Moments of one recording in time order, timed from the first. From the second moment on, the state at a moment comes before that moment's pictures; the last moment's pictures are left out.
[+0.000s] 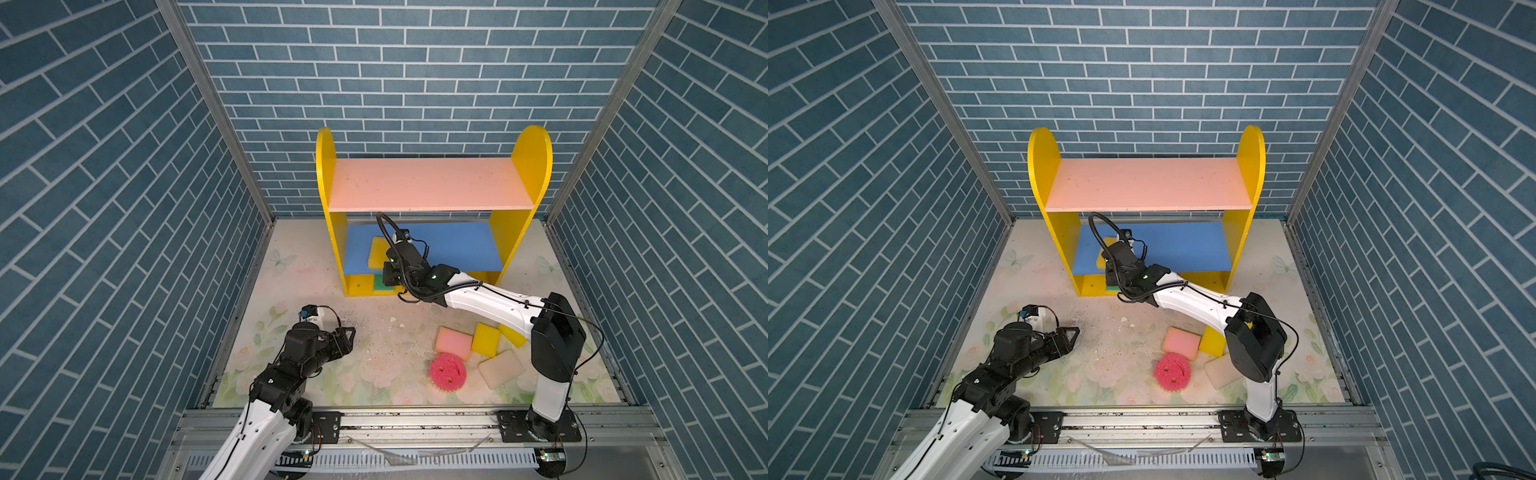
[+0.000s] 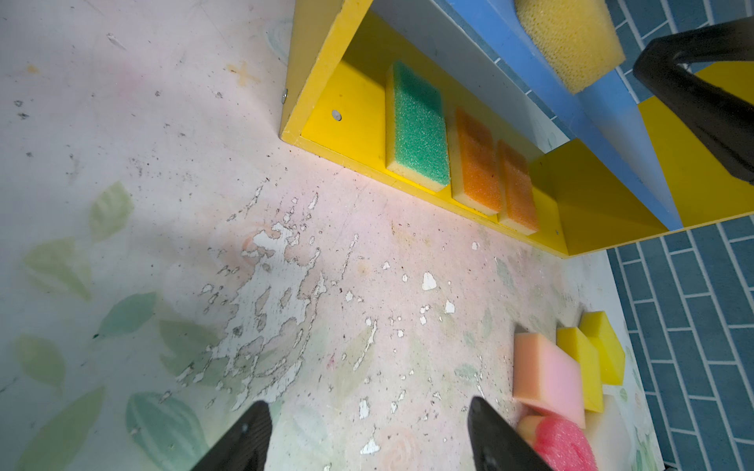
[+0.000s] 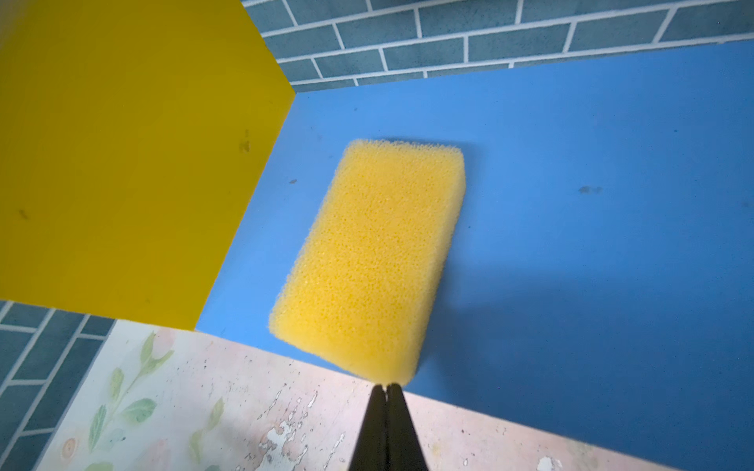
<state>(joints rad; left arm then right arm) -0.36 0.45 0.29 -0.47 0.13 -0.70 0.99 1.86 1.53 -0.32 0.31 0.61</state>
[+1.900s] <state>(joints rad) -0.36 0.46 0.27 -0.48 0.13 -0.70 0.92 1.91 1.53 -0.30 0.16 0.55</state>
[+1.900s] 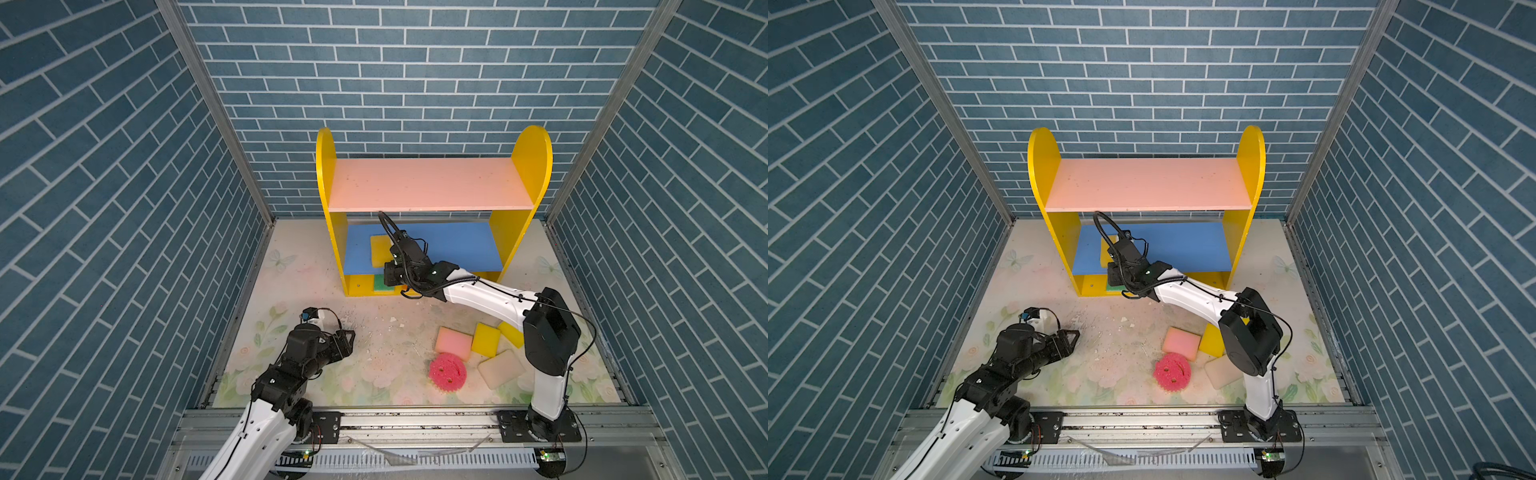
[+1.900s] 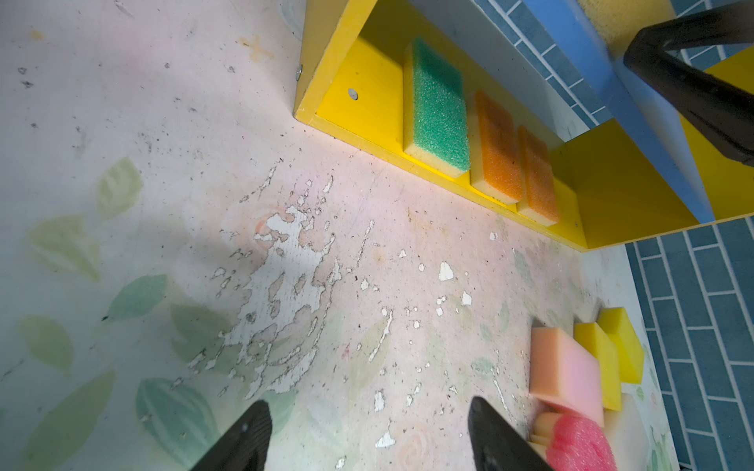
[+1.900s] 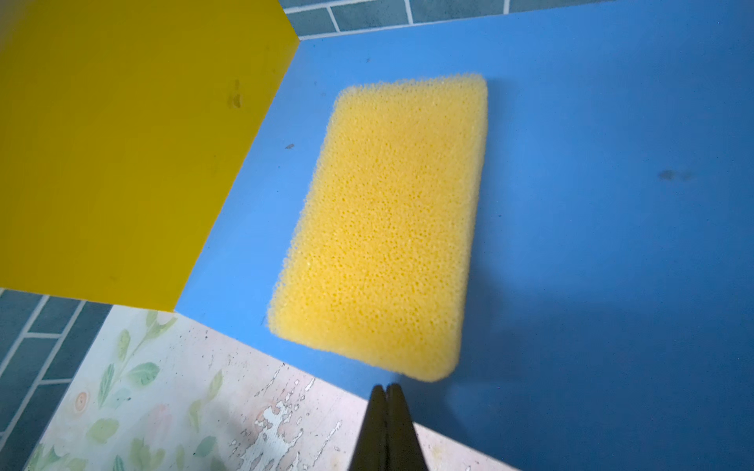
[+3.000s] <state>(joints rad) -0.36 0.45 0.27 -0.48 0.13 -0.70 0.85 1.93 1.57 -0.27 0.09 0.61</state>
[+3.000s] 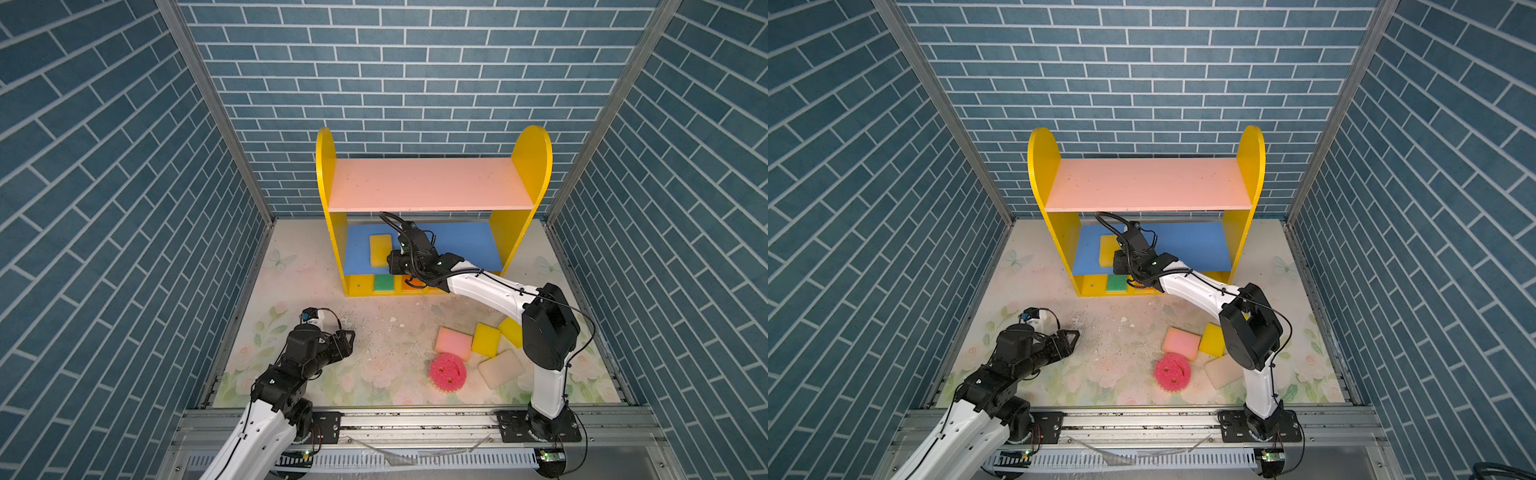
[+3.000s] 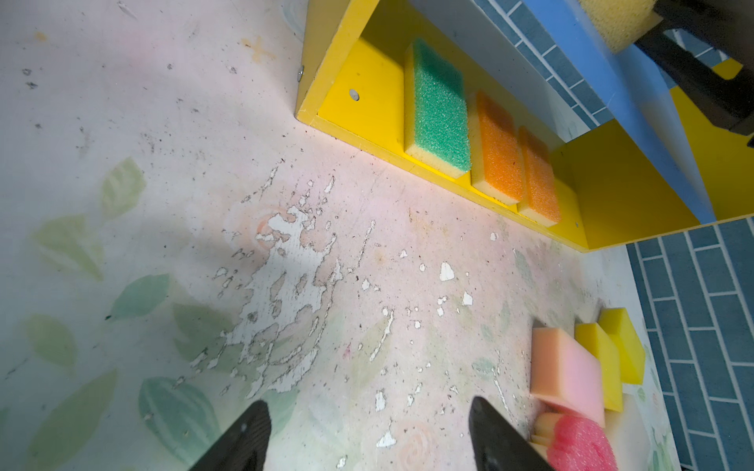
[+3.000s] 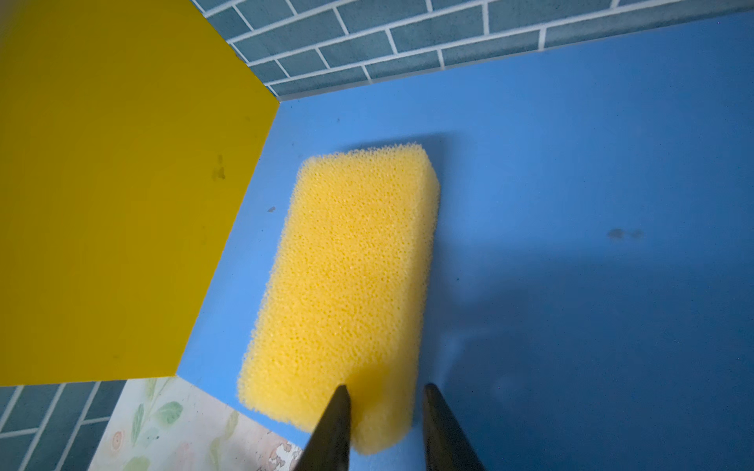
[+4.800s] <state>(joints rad) -0.36 0.47 0.29 -0.48 0.13 -0.70 0.85 1.78 1.46 -0.27 0.08 0.66</state>
